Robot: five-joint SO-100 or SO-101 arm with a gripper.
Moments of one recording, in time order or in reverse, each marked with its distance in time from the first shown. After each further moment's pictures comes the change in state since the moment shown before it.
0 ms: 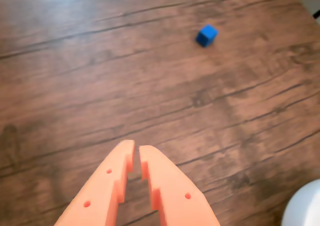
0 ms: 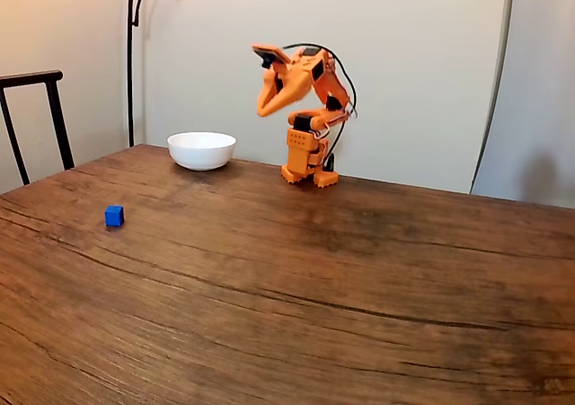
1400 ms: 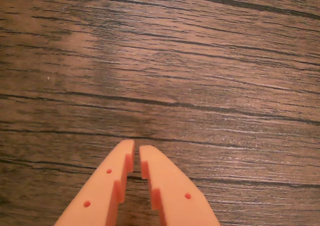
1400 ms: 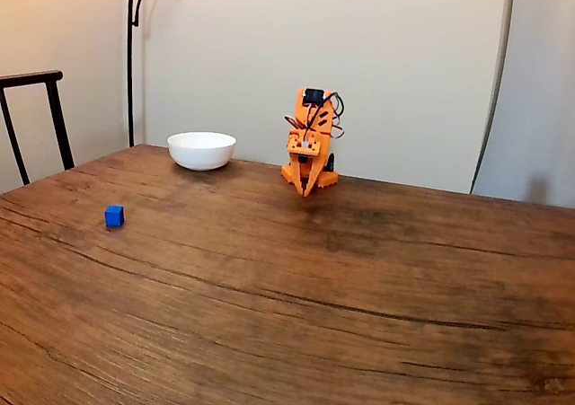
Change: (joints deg) arm -25.7 15.1 35.6 9.4 -2.9
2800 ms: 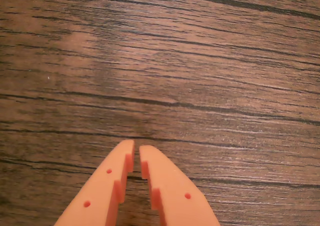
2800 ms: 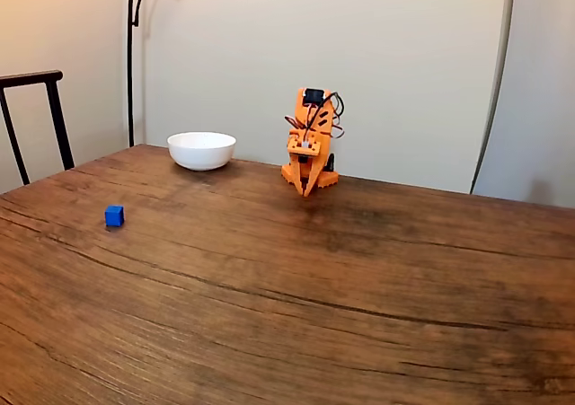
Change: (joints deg) arm 0.1 0.0 0.0 0.0 0.0
